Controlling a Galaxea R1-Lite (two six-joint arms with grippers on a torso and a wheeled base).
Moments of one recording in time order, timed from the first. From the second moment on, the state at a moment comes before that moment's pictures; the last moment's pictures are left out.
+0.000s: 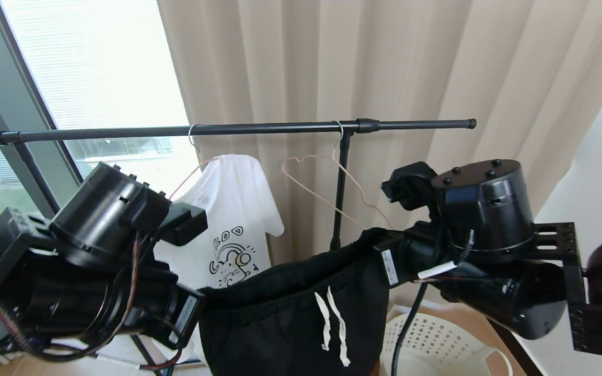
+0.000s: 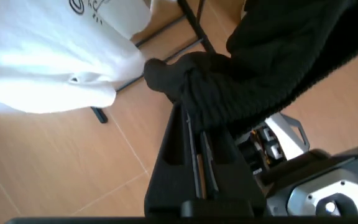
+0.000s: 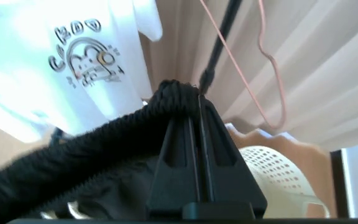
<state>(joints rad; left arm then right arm) -0.65 1.48 -0.97 0.46 0.13 -0.13 0.82 1.69 -0.97 -0.17 -0.52 0.17</state>
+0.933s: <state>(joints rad) -1.02 1.58 -0.88 0.19 -0.08 -0.45 0.85 2.04 -1.47 -0.16 -0.52 0.36</state>
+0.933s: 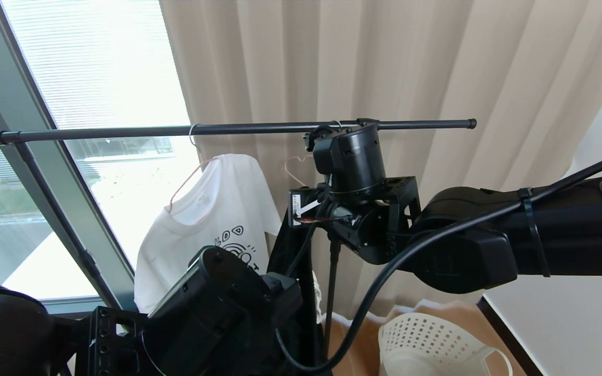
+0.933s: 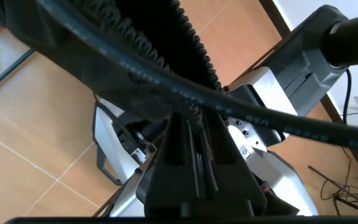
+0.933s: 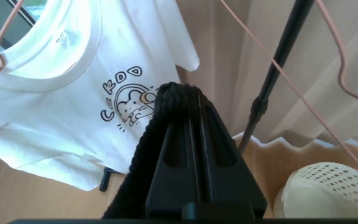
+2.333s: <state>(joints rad) -0.67 1.59 -1.04 0.08 0.03 -0.27 0.78 1.61 -1.12 0.23 -0.53 0.35</state>
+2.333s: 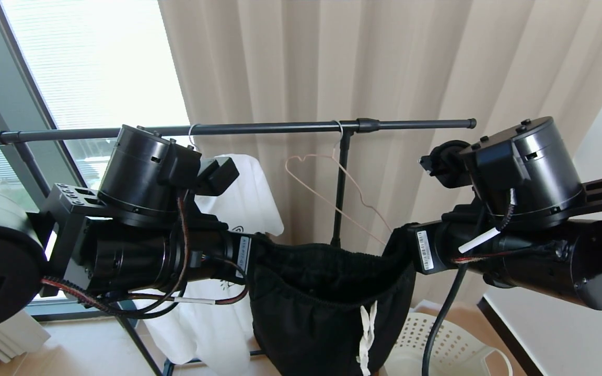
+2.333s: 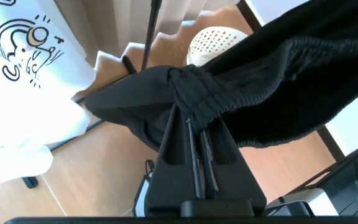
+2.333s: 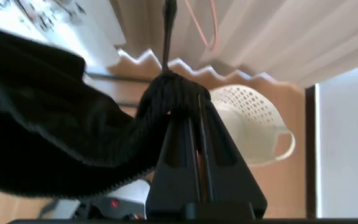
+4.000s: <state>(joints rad) -0.70 1.58 -1.04 -0.09 0.13 -0.41 0.85 1.55 -0.53 -0.41 -0.05 -0.18</state>
